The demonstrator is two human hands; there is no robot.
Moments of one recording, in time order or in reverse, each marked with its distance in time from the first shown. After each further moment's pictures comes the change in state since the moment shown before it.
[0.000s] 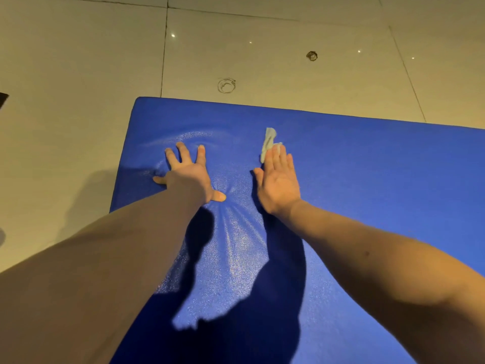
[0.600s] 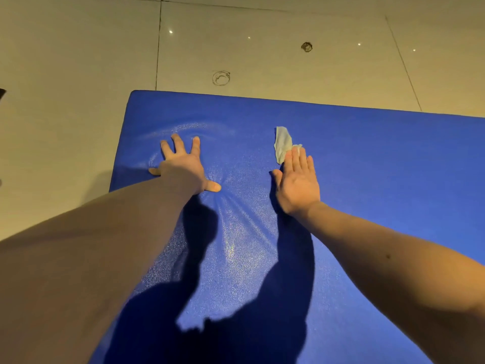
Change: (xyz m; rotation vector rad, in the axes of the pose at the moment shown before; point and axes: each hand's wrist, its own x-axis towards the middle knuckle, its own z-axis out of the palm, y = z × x) left_hand -0.004 -0.001 -0.002 0.017 0.003 -0.007; right_hand -0.034 0.049 -0.004 -0.126 -0.025 0.093
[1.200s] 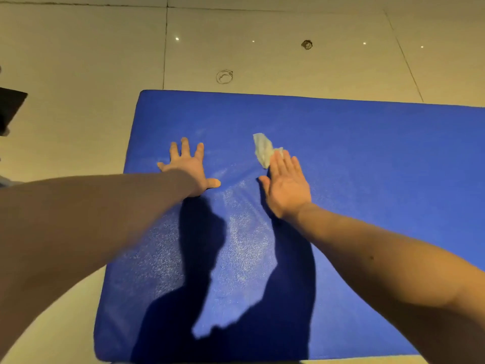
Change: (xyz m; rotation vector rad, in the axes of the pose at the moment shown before) left_hand -0.020 -0.019 0.016 0.031 0.032 0.100; right_hand -0.030 -0.025 0.005 -0.044 0.006 -0.137
